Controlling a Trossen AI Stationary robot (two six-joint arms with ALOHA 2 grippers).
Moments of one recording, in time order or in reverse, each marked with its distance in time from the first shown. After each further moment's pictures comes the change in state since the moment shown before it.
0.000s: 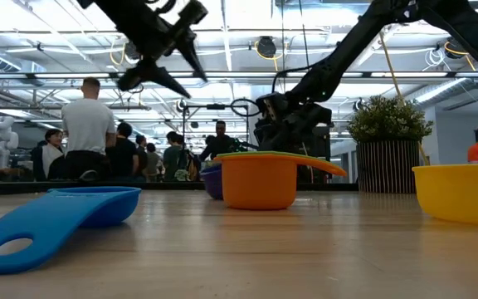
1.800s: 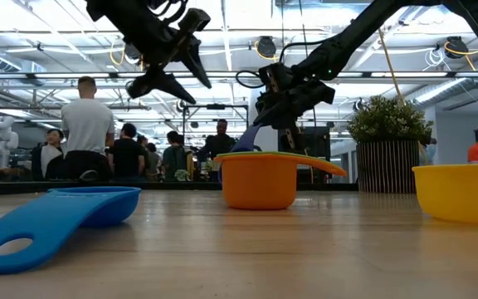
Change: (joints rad) left arm 0.094 0.009 0.000 0.014 0.153 0.235; right arm 0.008 -0.137 0.000 0.010 -0.042 0.110
